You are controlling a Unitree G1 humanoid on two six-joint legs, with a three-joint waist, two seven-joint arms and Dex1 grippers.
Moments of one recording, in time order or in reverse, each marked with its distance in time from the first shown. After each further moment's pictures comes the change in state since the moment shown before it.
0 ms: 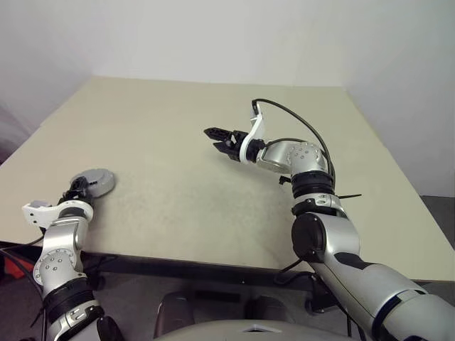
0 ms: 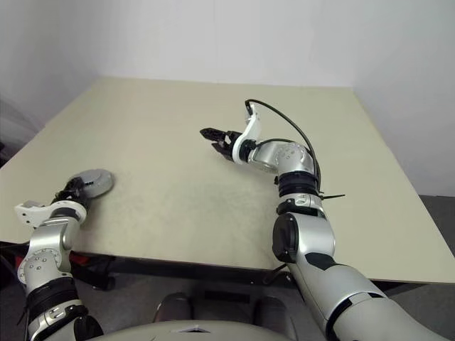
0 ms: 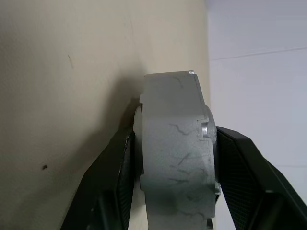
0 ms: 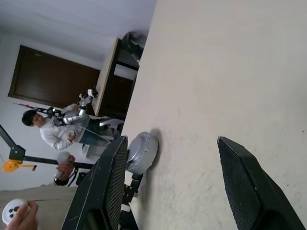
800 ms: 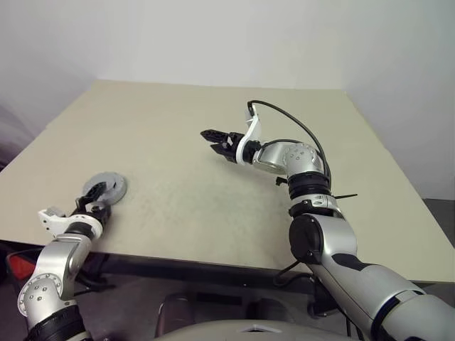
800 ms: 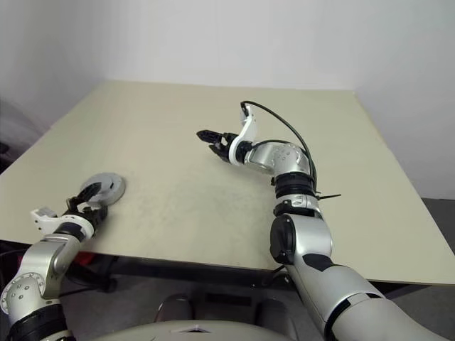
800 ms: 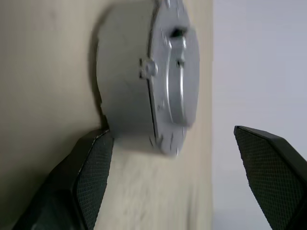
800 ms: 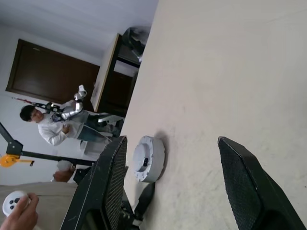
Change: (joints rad) left arm 0.214 -0.013 -0.067 -0.202 -0.264 0.292 0.105; right arm 0.003 0.018 0.018 0.000 -0.011 -0.014 -0.007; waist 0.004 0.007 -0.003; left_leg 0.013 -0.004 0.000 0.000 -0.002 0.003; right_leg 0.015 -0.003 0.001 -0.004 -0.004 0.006
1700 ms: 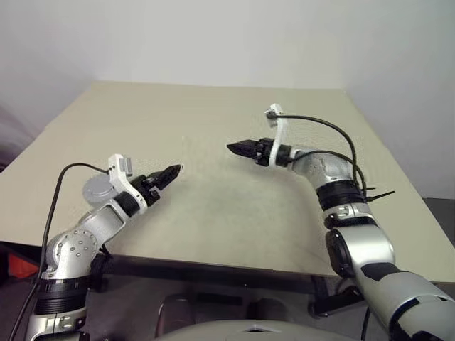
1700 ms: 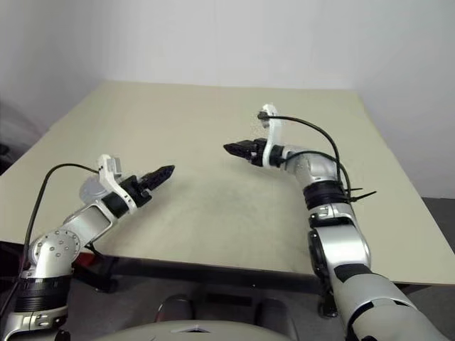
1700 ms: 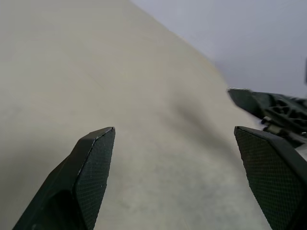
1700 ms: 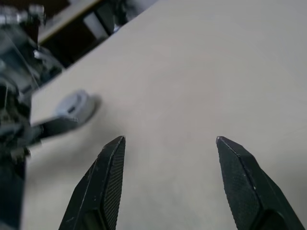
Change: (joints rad) left arm -0.145 0.262 -0.498 -0.139 0.639 0.026 -0.622; right arm 0.175 -0.341 0.463 -0.093 -0.361 -0.500 0.731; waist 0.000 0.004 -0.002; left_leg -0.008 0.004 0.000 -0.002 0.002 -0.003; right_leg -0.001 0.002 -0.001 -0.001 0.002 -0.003
